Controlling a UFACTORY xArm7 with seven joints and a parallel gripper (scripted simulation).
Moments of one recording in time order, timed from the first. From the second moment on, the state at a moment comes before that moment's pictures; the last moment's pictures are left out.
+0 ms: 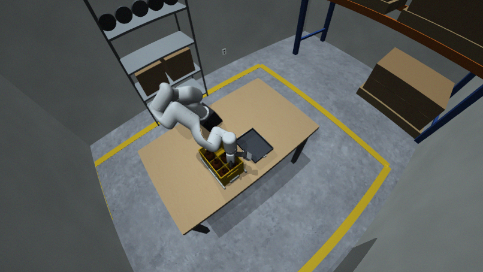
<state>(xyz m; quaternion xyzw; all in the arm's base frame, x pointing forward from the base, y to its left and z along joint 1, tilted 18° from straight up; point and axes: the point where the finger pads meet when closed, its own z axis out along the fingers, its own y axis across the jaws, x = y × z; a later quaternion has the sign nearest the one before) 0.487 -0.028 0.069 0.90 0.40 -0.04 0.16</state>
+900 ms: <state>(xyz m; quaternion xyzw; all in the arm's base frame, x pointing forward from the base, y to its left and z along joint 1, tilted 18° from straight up) 0.488 -0.035 0.046 0.90 0.40 -0.04 0.16</state>
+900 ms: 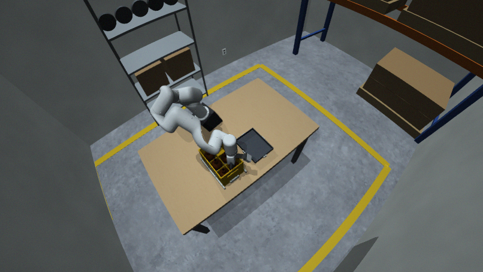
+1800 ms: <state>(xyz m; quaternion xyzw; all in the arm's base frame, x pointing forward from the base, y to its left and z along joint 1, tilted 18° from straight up) 0.489 -0.039 0.033 0.90 0.40 -0.04 0.16</state>
